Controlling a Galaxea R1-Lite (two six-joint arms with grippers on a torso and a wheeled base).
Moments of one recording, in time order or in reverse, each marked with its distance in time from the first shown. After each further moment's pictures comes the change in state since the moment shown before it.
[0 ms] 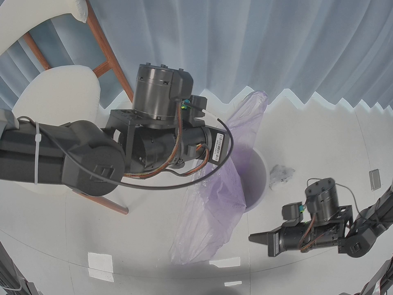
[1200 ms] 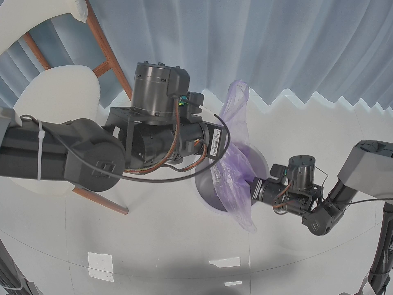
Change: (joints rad) left arm 0.019 0.012 -0.015 -0.013 -0.001 0.003; right arm -0.139 0.383 -0.303 -0.446 -0.035 0.240
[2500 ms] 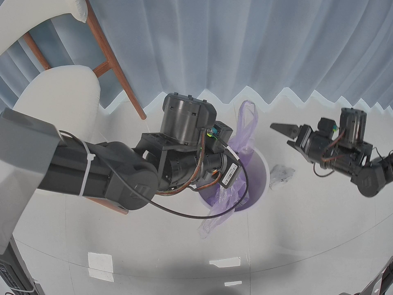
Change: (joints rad) left arm -0.032 0.122 0.015 -0.070 -0.057 0.270; right arm -0.177 -0.397 -0.073 0.348 0.031 0.074
